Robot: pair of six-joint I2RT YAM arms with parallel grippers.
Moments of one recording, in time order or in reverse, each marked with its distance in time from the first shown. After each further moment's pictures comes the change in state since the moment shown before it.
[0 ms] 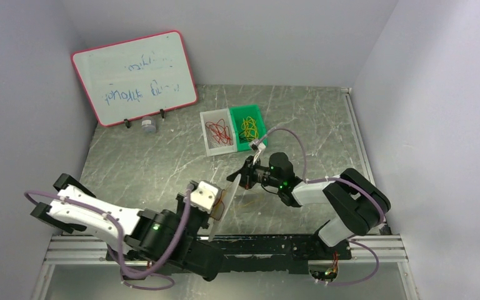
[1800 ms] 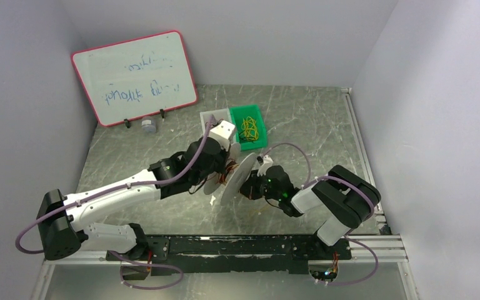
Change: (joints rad) left arm 0.910 -0.043 -0.419 1.293 0.944 1.003; right arm 0.054 0.084 -0.122 -0.018 0.263 0.096
